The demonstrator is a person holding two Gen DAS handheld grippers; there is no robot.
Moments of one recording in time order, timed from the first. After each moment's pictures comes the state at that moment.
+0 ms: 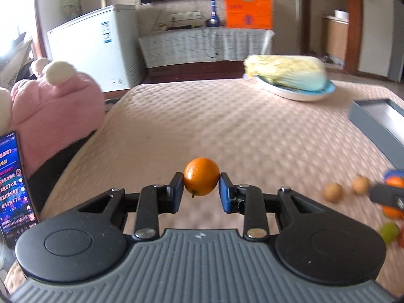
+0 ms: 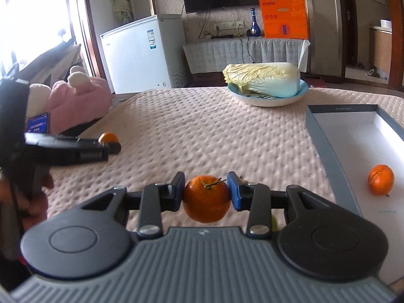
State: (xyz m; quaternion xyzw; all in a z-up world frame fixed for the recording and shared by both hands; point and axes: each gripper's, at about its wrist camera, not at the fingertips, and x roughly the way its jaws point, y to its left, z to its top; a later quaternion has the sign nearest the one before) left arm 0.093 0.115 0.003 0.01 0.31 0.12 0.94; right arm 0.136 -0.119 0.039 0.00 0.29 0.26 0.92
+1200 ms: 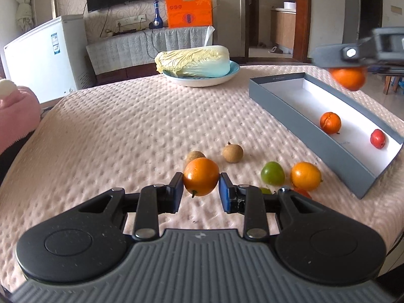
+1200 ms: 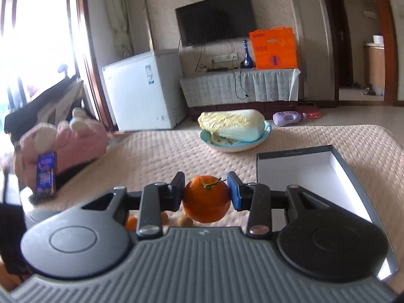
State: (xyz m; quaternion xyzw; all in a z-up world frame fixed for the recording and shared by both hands) left arm 0.055 -0.011 0.004 0.02 0.32 0.01 0.95; right arm 0.137 -0.228 0.100 0.04 0.22 0.27 0.94
